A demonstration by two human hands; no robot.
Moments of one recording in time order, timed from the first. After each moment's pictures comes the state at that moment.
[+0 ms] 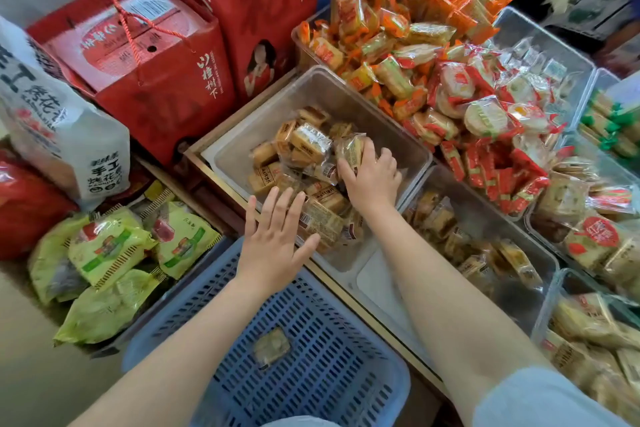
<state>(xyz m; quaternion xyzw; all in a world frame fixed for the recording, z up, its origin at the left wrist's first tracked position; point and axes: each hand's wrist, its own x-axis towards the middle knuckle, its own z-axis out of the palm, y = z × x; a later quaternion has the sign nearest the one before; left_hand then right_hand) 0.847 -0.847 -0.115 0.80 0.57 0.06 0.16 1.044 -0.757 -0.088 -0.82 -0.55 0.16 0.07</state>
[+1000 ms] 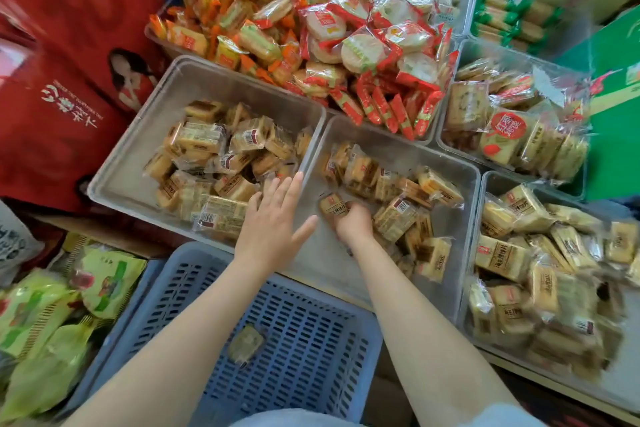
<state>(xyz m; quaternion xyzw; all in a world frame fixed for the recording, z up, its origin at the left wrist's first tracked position) 0.970 -0.851 -0.099 0.87 0.44 -0.03 0.23 1.148 -0.891 -0.181 -0.86 -0.22 0.43 0.18</state>
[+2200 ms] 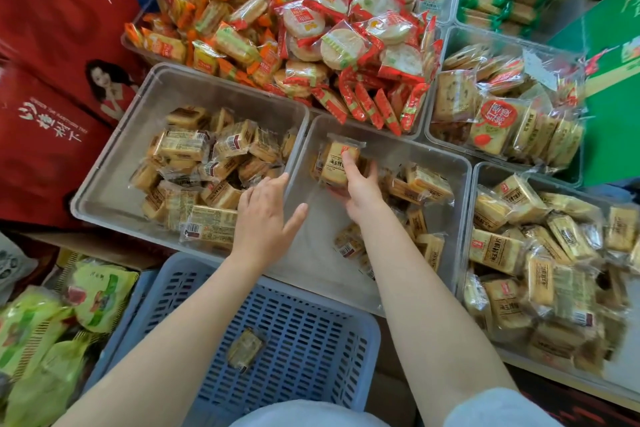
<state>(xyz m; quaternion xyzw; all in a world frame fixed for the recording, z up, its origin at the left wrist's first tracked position) 0.988 -0.844 -0.099 0.84 0.47 0.07 0.26 1.181 -0.859 -0.126 -0.64 0.07 0.51 0.56</state>
